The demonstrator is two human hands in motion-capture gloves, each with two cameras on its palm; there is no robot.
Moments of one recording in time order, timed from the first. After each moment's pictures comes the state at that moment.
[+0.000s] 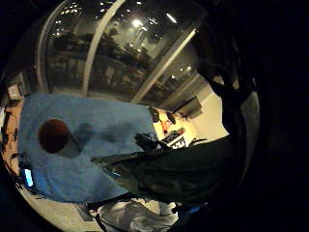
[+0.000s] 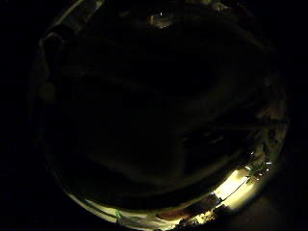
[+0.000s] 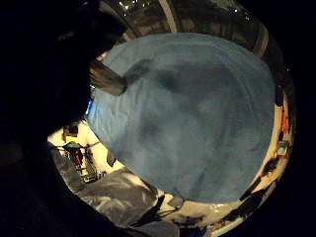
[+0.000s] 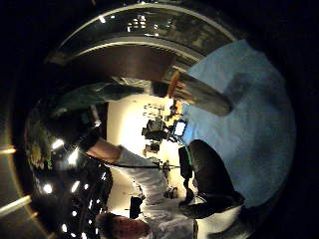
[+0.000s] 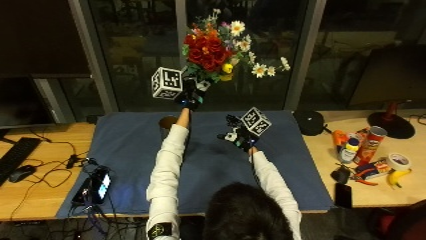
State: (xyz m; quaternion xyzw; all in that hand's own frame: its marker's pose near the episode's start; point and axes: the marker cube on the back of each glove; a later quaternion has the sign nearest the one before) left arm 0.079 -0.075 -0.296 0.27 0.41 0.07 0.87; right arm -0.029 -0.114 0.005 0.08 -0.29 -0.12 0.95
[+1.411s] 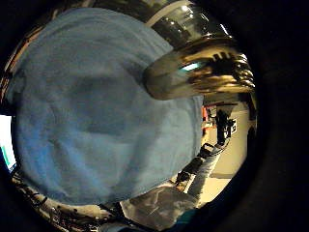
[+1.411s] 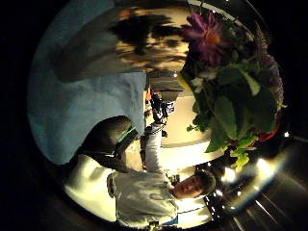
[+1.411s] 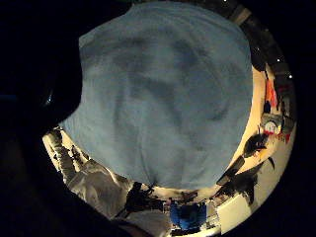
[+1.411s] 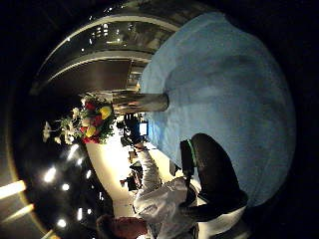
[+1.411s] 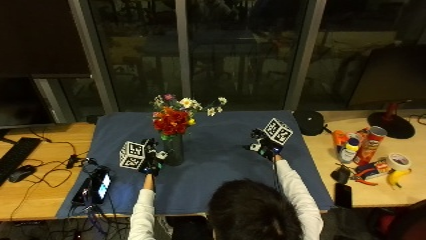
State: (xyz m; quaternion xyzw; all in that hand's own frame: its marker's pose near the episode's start) left arm -0.171 0.007 -0.003 0.19 0.38 -0.03 0.90; right arm 0.100 -0.086 0.051 0.00 -0.21 -0.05 0.98
